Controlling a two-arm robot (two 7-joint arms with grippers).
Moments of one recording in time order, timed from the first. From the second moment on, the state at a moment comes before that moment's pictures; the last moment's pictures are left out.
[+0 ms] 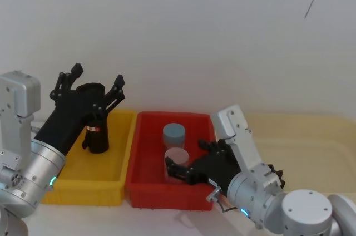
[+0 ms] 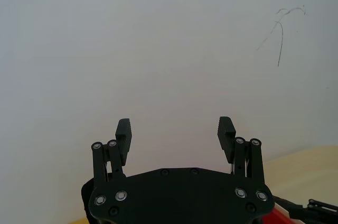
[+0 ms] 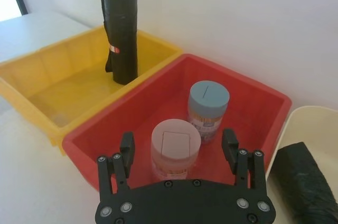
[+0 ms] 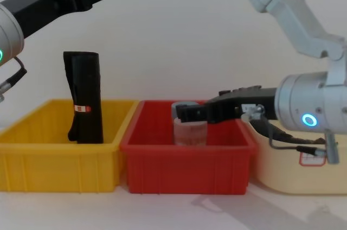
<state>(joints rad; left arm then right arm) -0.23 0.25 0.23 -1.69 -0.33 -0.15 -0.17 0.33 0.14 -0.39 -1.58 0.06 0.42 0.32</state>
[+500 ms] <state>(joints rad) -0.23 0.26 0.22 -1.69 -0.33 -0.15 -0.17 0.38 0.12 -0.42 -1.47 0.05 0.40 0.31</state>
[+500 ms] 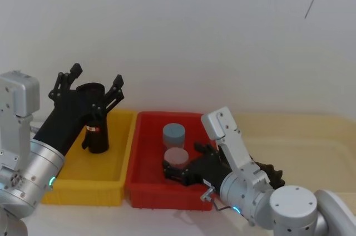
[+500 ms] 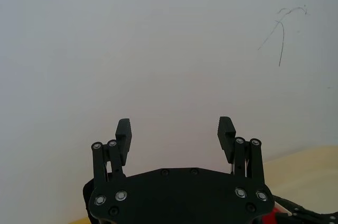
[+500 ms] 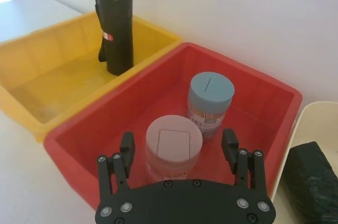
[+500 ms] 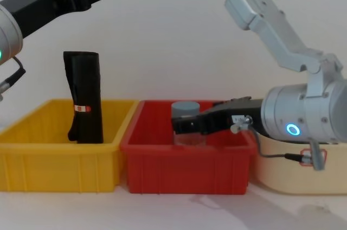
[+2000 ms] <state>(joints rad) -0.23 0.26 0.22 -1.69 -0.33 -0.15 -0.17 0.43 0.08 -0.35 -1.46 0.04 0.39 0.26</state>
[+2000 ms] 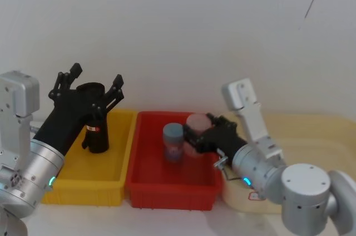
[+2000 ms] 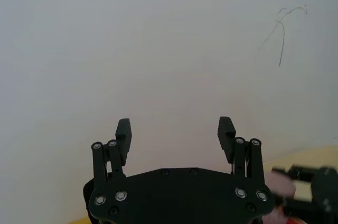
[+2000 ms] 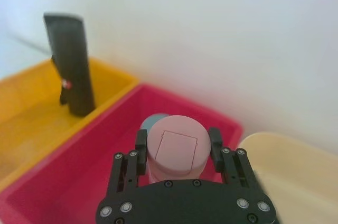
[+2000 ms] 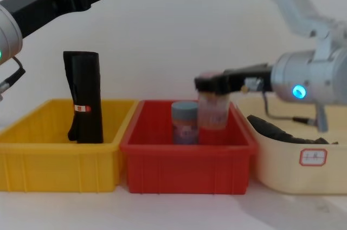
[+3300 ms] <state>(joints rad) -0.23 0.26 0.22 -1.69 -0.33 -0.15 -0.17 0.39 0.11 -0.09 -1.45 -0.02 0.38 -0.01</state>
